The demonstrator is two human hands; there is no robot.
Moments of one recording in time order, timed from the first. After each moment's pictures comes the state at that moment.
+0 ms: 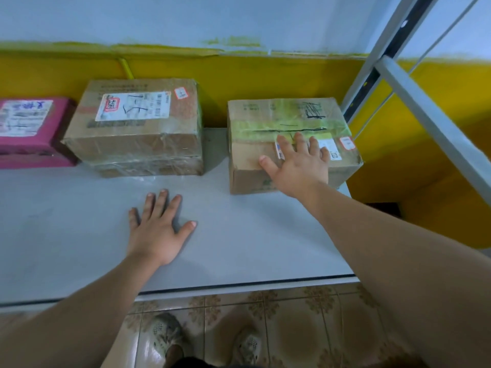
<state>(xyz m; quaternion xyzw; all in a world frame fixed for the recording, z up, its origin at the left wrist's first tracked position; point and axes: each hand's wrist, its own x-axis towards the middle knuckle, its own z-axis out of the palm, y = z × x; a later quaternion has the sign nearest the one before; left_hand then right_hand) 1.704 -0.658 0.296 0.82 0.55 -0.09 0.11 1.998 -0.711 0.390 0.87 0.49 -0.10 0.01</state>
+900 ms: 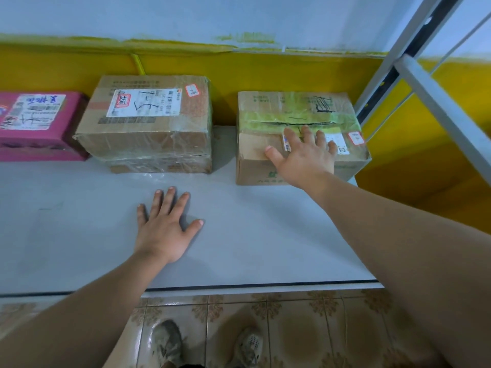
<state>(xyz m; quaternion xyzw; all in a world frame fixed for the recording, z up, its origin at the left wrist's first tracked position) 1.705 -0.659 0.295 0.82 0.55 -0.08 0.12 2.000 -0.688 0.394 0.87 0.48 -0.09 0.01</state>
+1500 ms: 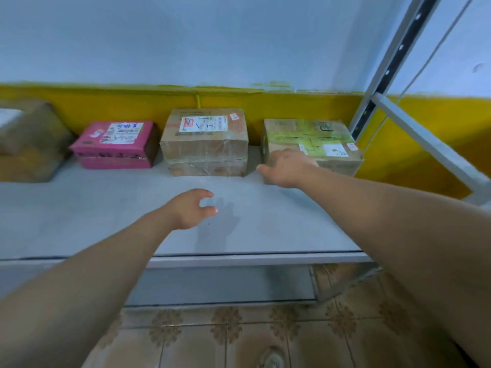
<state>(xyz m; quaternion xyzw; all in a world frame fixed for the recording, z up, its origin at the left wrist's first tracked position) 1.632 -0.679 0.415 0.82 0.48 -0.04 0.30 1.873 -0.734 0.477 0.82 0.56 -0.11 0.06</state>
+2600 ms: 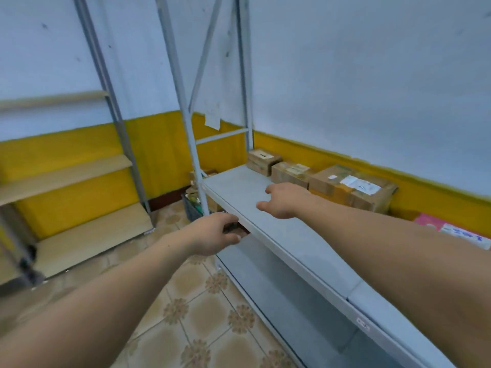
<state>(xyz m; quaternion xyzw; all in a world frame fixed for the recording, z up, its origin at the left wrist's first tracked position) 1.061 -0.759 0.567 0.61 0.78 0.05 0.16 1.195 -0.611 0.580 0.42 0.91 -0.06 0.02</state>
